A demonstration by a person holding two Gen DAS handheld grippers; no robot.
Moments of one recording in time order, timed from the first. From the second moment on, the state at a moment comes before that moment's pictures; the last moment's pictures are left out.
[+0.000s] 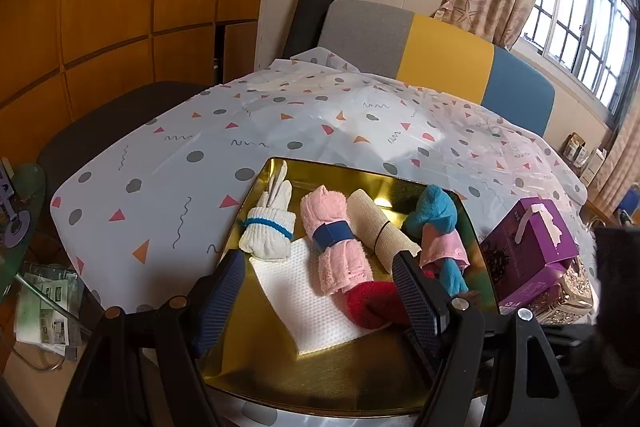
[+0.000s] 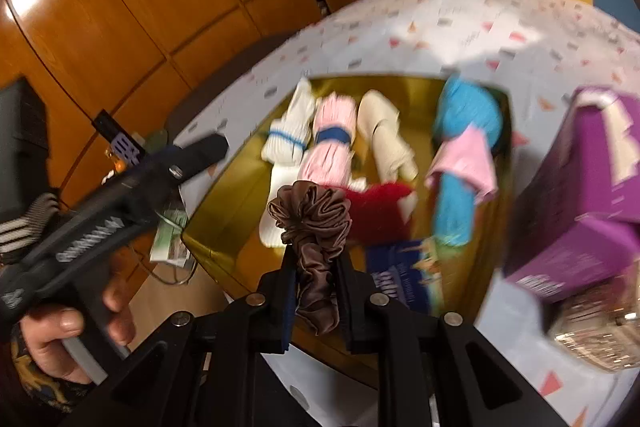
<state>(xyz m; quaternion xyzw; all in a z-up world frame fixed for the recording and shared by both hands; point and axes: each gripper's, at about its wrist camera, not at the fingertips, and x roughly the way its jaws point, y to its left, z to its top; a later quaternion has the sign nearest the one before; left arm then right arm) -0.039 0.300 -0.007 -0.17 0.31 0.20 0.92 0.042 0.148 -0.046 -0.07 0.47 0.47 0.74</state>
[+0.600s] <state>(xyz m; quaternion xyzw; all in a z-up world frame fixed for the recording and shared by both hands) -0.040 0.291 -0.007 -0.17 0.31 0.19 0.92 0.036 0.138 -0.053 -0.07 0.48 0.43 0.76</state>
